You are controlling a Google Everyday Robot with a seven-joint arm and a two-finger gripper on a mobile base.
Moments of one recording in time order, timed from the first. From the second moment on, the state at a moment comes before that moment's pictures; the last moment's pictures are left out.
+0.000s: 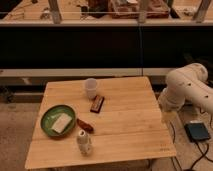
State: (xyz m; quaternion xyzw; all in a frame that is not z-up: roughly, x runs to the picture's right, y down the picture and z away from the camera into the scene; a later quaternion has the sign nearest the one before) arm 0.284 0.105 0.685 -0.28 0.02 0.02 0.96
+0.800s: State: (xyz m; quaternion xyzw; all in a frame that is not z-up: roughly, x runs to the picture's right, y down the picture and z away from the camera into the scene) arm 0.200 0.122 0.679 -0.29 -0.06 -0.04 0.96
